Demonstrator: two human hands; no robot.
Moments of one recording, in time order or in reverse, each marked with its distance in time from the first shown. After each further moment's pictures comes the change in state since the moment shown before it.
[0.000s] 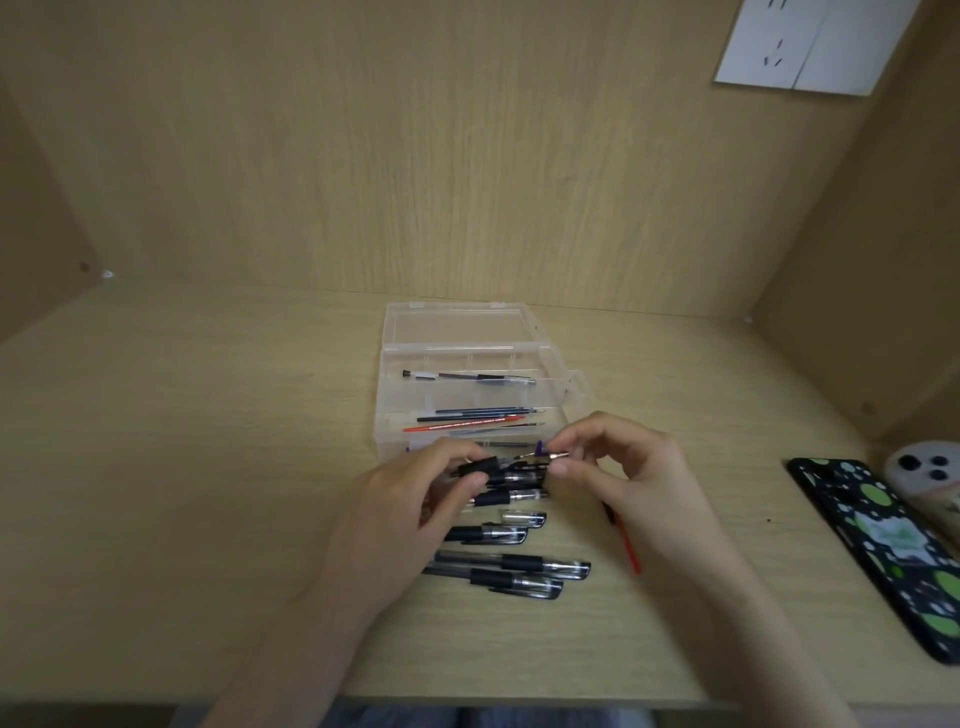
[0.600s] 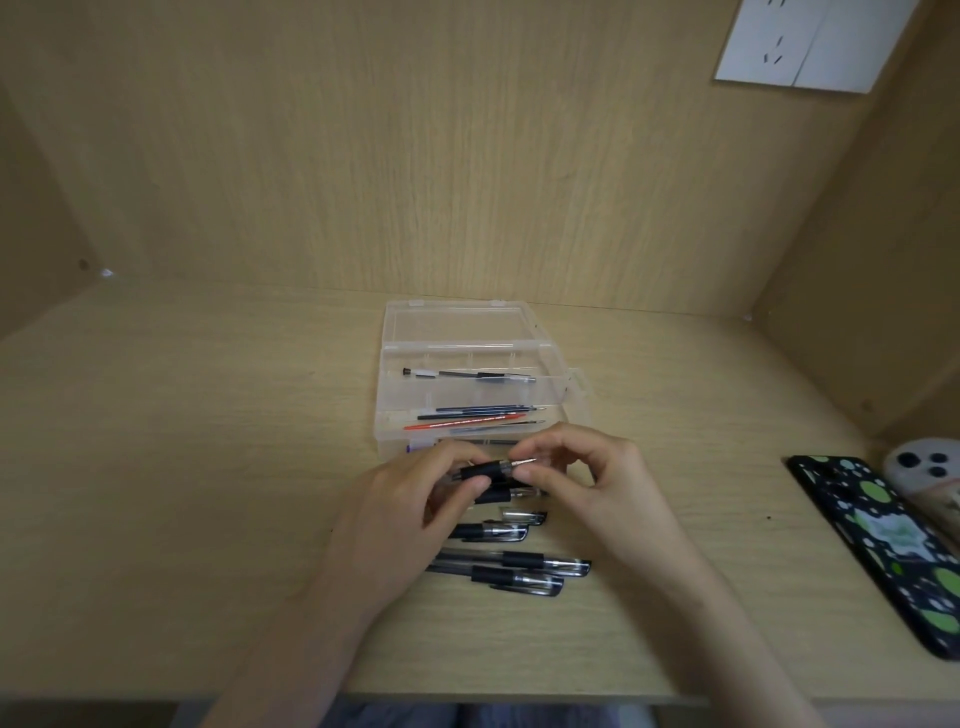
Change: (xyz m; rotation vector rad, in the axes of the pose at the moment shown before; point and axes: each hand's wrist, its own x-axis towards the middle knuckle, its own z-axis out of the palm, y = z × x) left_hand -0.002 -0.002 0.001 0.049 0.003 0.039; right_hand 0.001 -0.003 0.022 -0.085 -0.048 -0.028
